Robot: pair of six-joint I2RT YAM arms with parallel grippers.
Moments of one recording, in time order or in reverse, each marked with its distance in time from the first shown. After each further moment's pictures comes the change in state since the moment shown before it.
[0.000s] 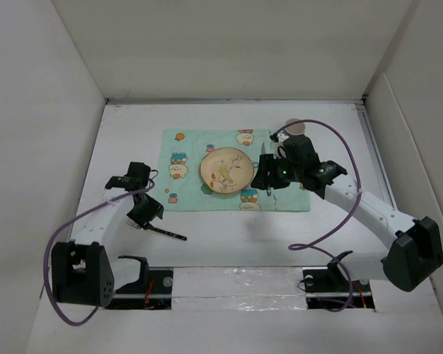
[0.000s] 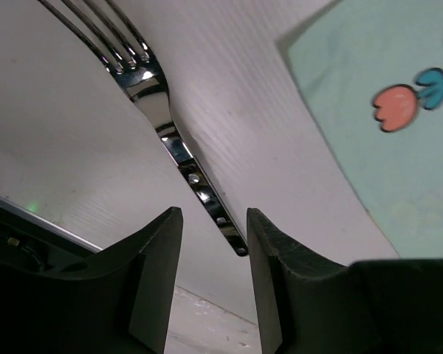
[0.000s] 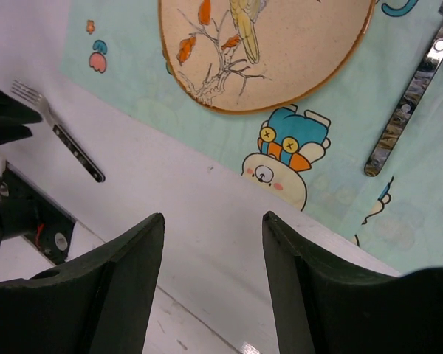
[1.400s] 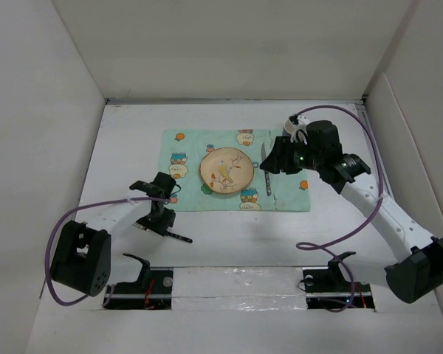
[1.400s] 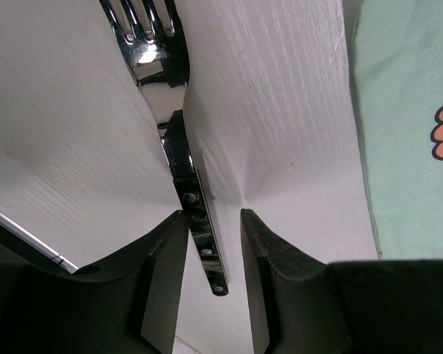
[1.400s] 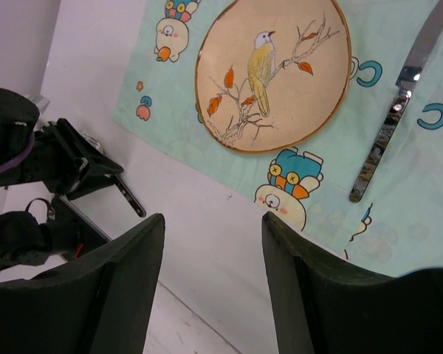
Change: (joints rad) left arm -0.261 0.131 -0.085 0.058 -0.109 -0.460; right arm -0.119 -0.093 0.106 -0.046 -0.082 -0.006
